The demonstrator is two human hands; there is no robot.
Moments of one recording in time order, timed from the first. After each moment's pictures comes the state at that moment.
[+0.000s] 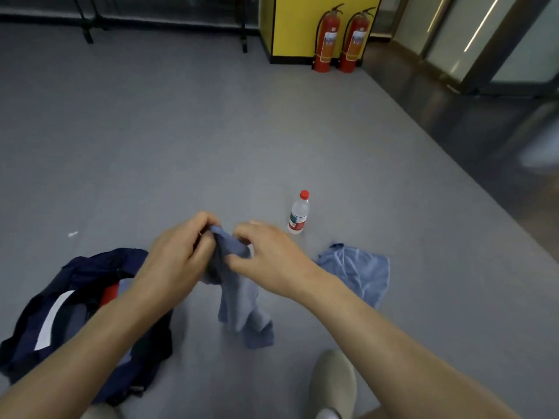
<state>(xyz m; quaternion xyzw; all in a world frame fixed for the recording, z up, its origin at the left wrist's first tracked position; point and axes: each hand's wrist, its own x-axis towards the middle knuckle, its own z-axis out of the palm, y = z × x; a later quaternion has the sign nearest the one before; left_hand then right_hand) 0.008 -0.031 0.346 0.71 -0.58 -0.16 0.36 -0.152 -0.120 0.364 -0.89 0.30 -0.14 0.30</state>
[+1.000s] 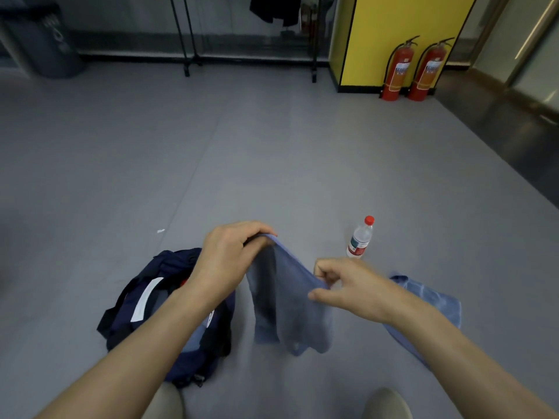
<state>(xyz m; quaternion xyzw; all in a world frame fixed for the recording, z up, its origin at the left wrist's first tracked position) 0.052 0.002 0.359 0.72 -0.55 -0.05 0.41 -0.166 -0.116 0.363 -0.90 0.27 -0.01 0.34</state>
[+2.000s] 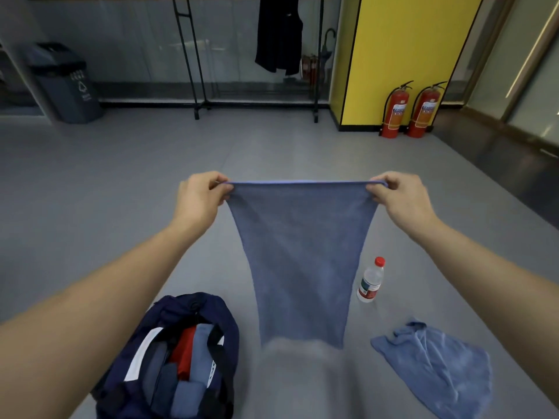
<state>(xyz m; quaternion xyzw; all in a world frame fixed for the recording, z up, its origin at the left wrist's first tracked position) 0.194 -0.094 0.430 0.77 -0.41 -0.05 0.48 -0.114 -0.300 0.431 -0.77 0.40 -0.37 0.32</state>
